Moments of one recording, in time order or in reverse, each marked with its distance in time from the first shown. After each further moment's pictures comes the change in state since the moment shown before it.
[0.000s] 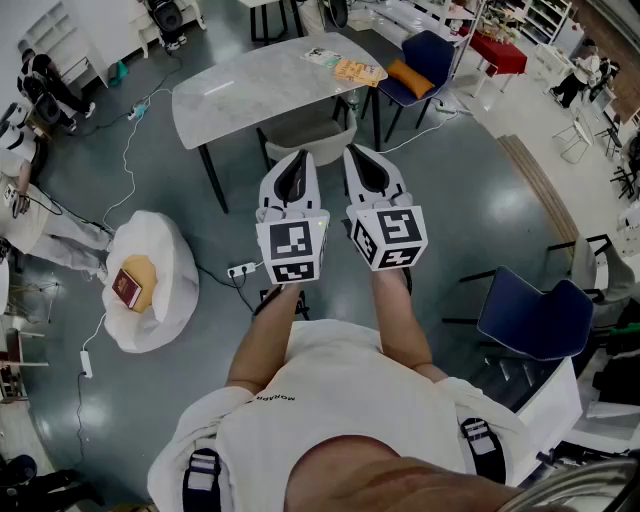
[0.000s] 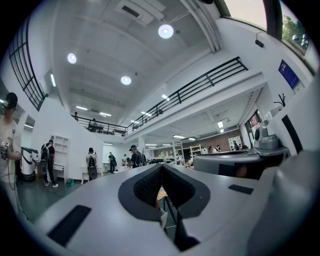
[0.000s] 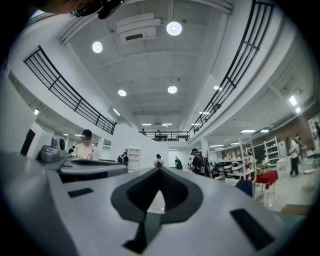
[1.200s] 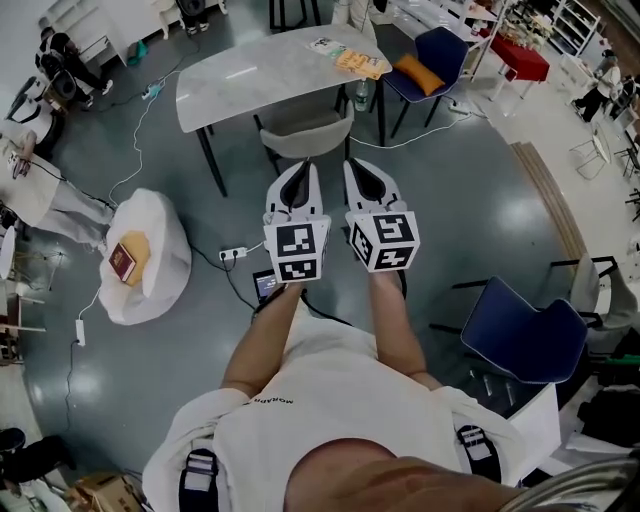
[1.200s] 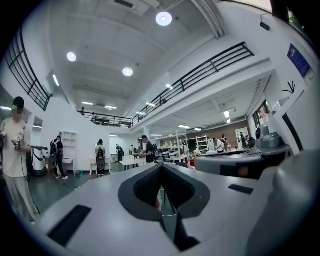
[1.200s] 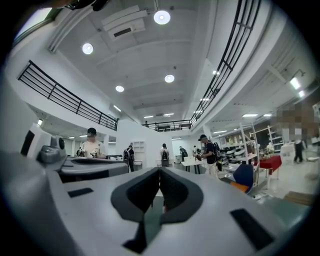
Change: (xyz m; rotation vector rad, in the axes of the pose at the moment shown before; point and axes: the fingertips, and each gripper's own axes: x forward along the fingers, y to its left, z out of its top) left arm 0.026 -0.112 -0.055 0.000 0.125 0.084; right arm -0.058 -0.098 -0.062 0.085 0.121 0.068
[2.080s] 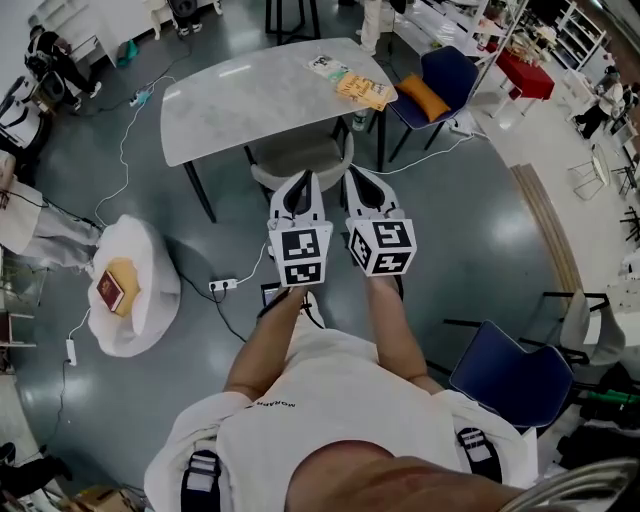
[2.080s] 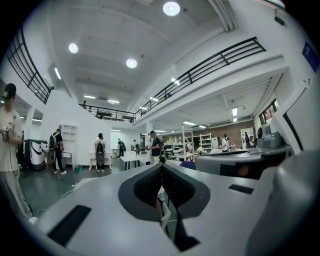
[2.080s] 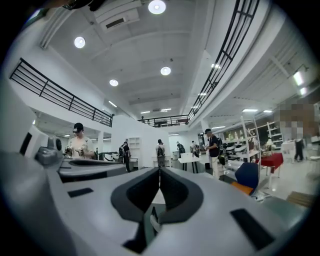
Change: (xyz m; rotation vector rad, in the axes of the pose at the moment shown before) left arm 0.217 0.067 -0.019 -0.040 0.050 0.026; right arm 0.202 -0.109 -0.008 0.017 0.050 -0.021
